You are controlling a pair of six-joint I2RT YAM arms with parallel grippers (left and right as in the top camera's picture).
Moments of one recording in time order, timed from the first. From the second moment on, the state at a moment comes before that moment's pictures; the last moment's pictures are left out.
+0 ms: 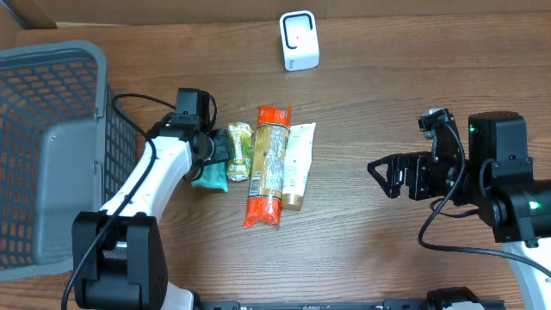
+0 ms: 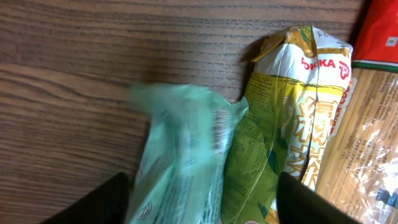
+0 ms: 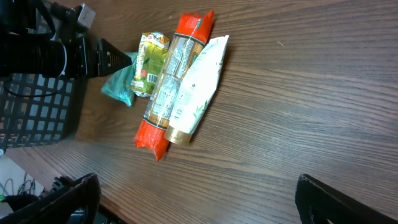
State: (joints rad) left arm -0.10 1.68 1.08 -0.65 0.00 -0.31; right arm 0.13 1.06 1.18 -1.08 -0.50 0.12
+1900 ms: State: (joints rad) left arm -0.10 1.44 1.67 -1.14 0.02 -0.30; right arm 0.51 1.86 1.19 -0.65 -0.51 0.53
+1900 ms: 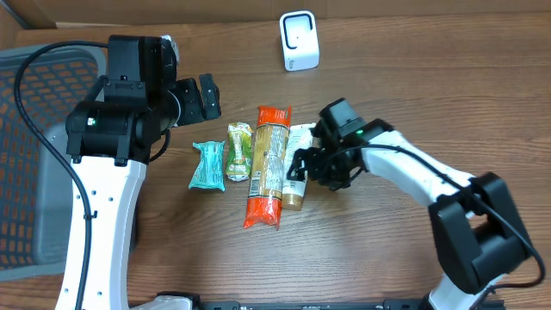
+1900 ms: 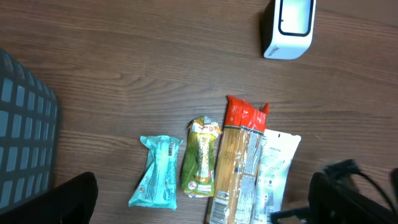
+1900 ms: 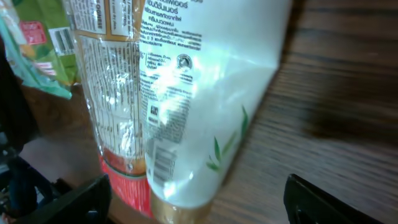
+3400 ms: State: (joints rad) left arm -0.10 1.44 1.67 -1.14 0.02 -0.30; right arm 0.51 1.76 1.11 -0.54 -0.43 0.66
